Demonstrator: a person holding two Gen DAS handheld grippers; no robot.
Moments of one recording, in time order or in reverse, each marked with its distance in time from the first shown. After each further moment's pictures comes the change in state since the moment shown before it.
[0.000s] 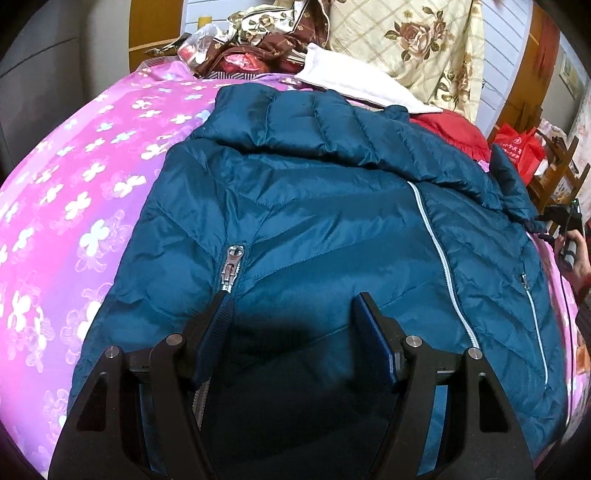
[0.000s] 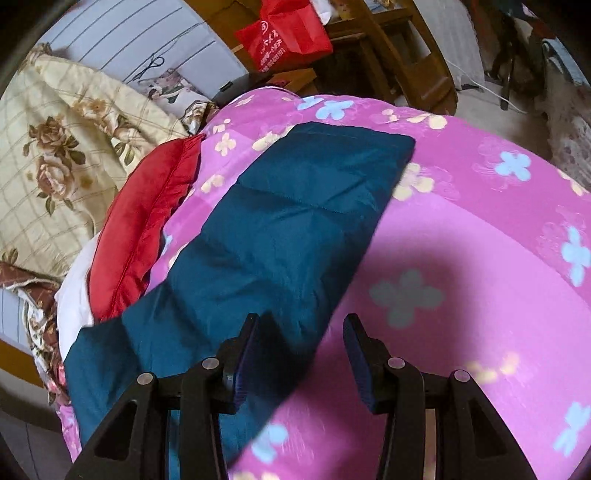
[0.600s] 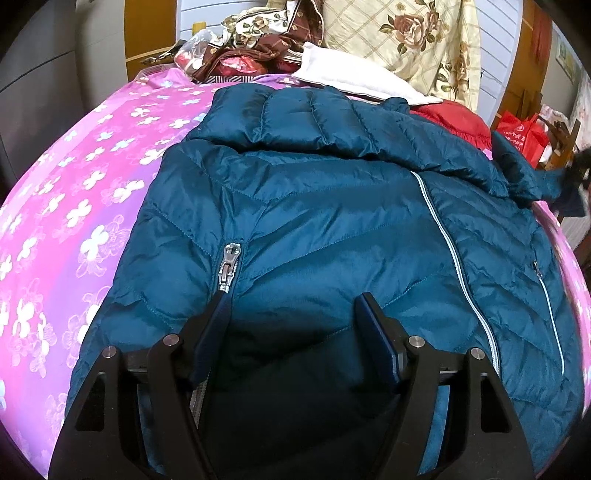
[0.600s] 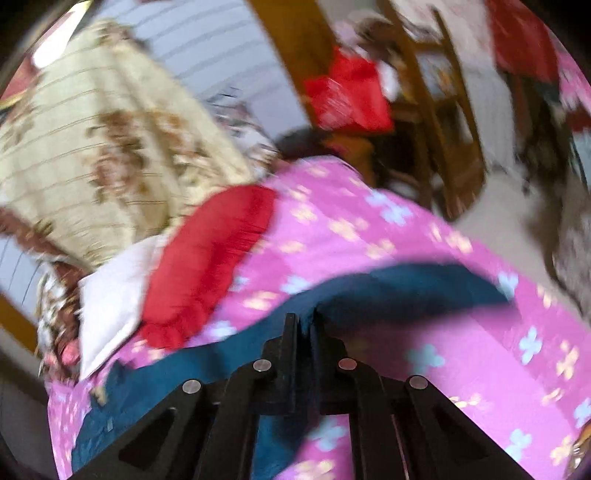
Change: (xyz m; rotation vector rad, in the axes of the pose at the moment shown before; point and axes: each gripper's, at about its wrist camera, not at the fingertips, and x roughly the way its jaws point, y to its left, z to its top) left arm 0.004 -0.007 -0.005 0.045 -0.003 0.039; right arm -0.114 0.101 0.013 -0.254 -0.188 0.042
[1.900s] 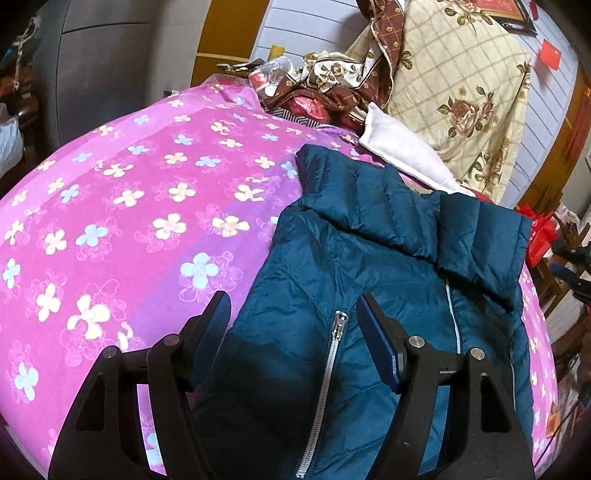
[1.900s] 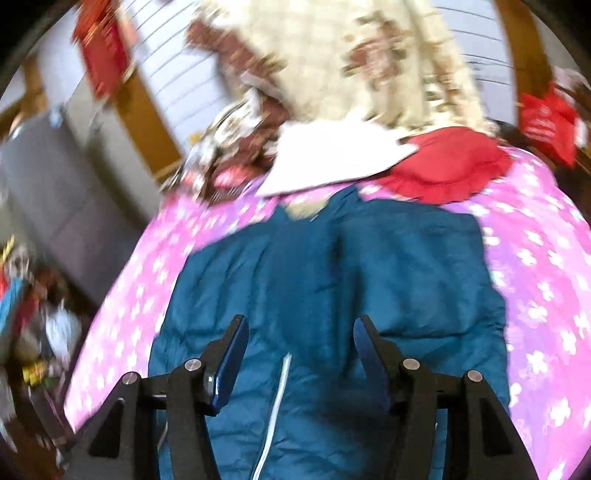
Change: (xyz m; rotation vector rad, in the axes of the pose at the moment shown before) left arm -0.063 0.101 0.022 -0.285 -0.125 -0.014; right arm -0.114 0.219 -0.256 -0.444 0.200 0.411
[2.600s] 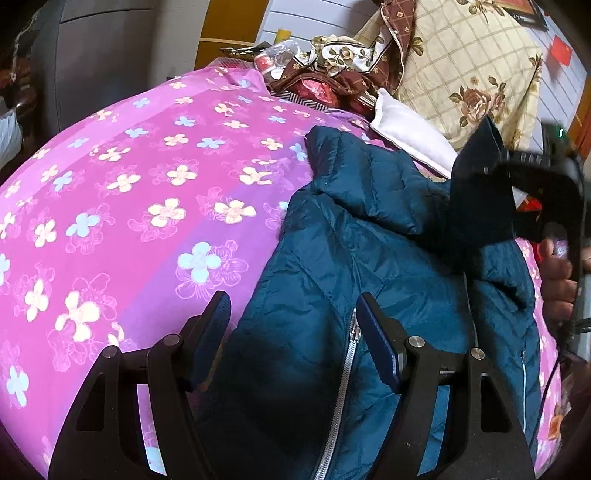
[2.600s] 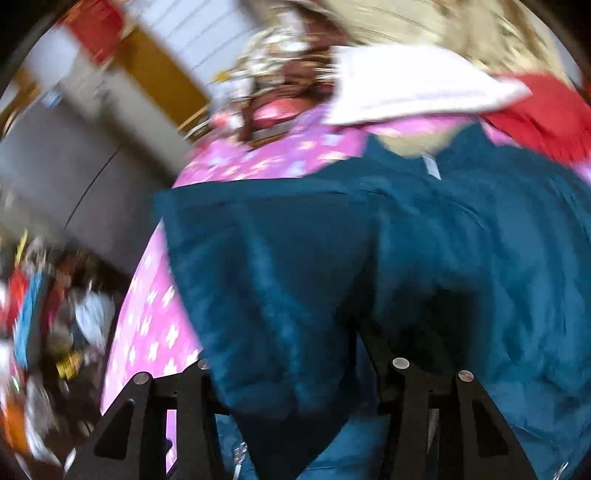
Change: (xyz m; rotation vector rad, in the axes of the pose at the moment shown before) left arm 0.025 0.008 0.003 -0.006 0.054 0.017; right arm 0.155 0.114 0.026 -0.051 0.269 0.193
